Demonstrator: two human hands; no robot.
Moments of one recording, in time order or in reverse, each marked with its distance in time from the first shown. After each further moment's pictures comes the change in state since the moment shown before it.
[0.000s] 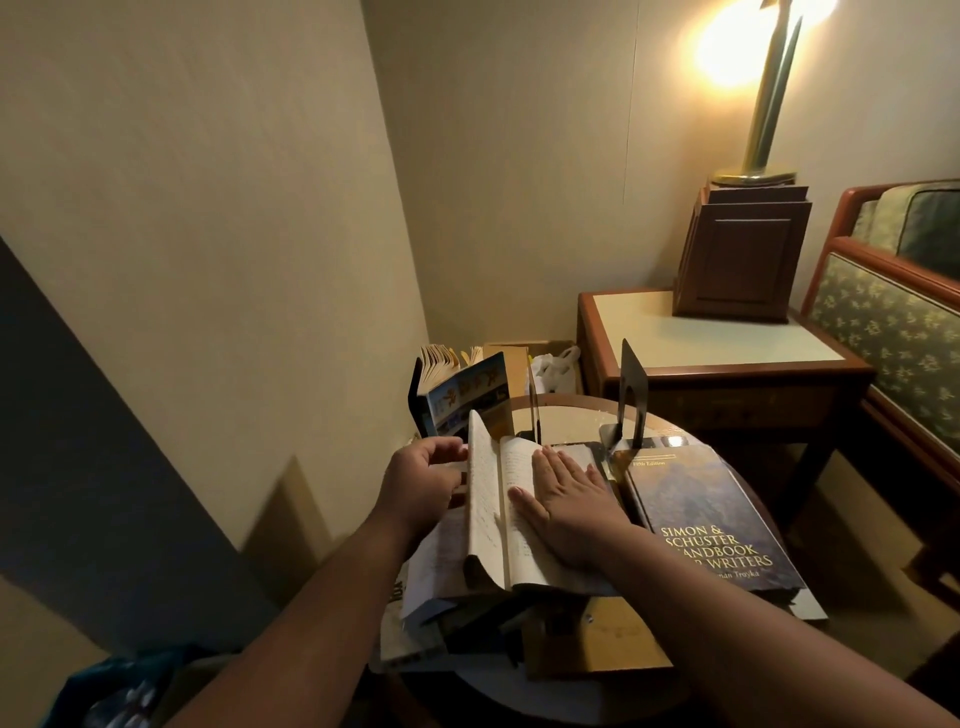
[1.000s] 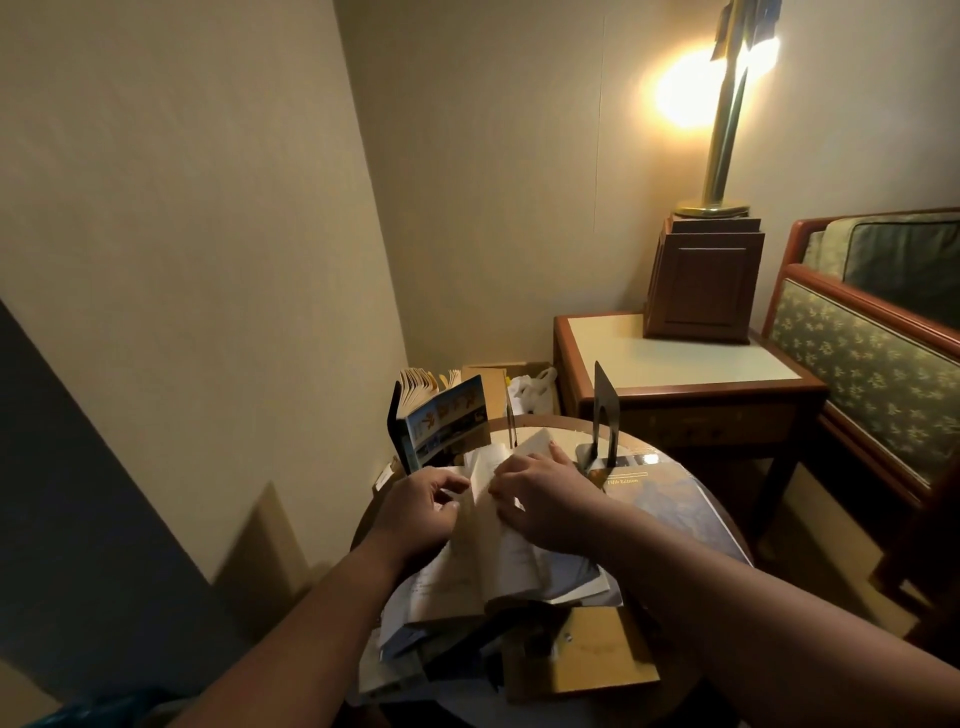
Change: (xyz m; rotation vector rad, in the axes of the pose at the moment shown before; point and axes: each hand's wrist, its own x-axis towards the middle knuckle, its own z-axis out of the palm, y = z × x) left_hand 0.008 -0.016 0.006 0.463 -0.128 0.315; right_hand -0.021 -0.018 -0.064 -0.133 0.203 -0.386
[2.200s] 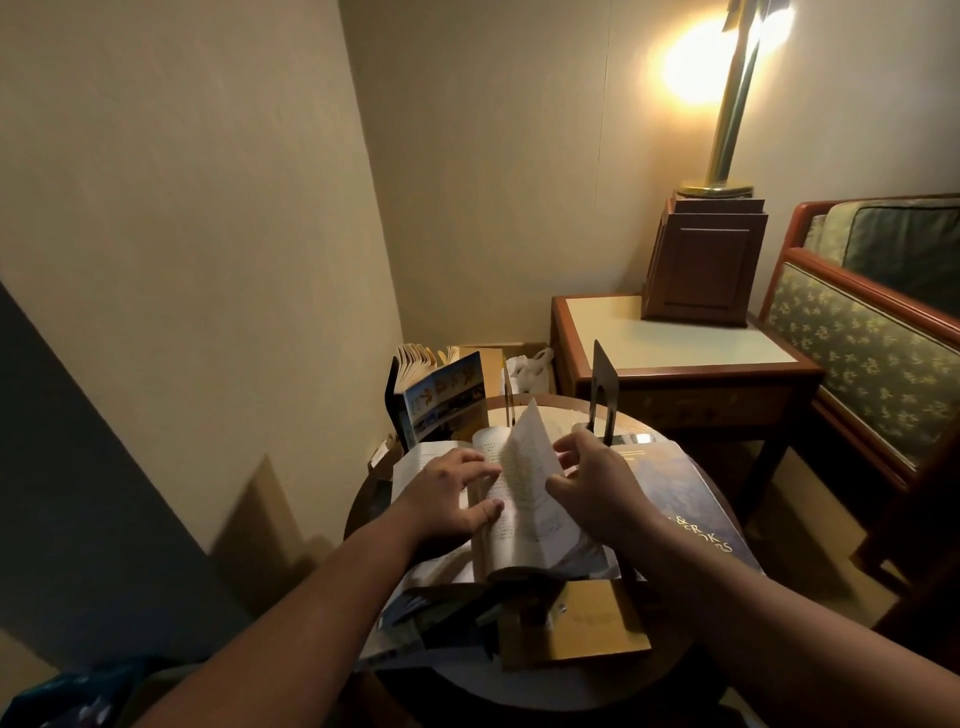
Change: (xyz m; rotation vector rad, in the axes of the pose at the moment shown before) left_hand 0.008 -0.005 0.019 0.206 -0.280 0.130; right_hand -0.042 0.015 0.010 0.605 0.270 0.503
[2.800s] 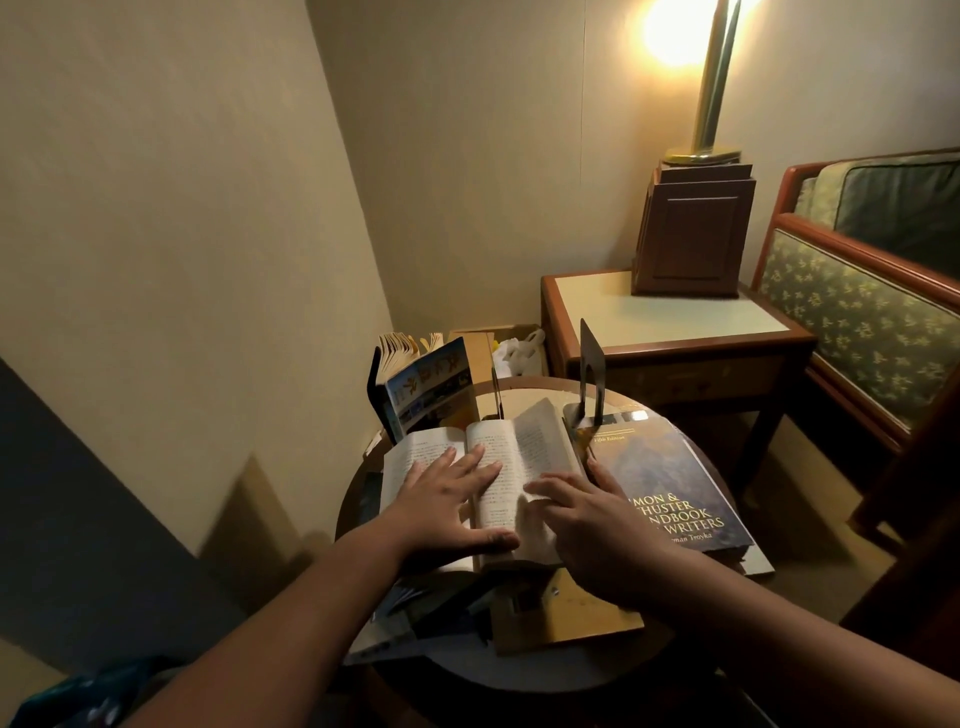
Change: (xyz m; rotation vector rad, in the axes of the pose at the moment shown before) left_hand -0.004 0.005 0.013 0.299 -0.288 -0.024; right_hand -0.042 0.025 -0.004 -0.741 -0.352 -0.457
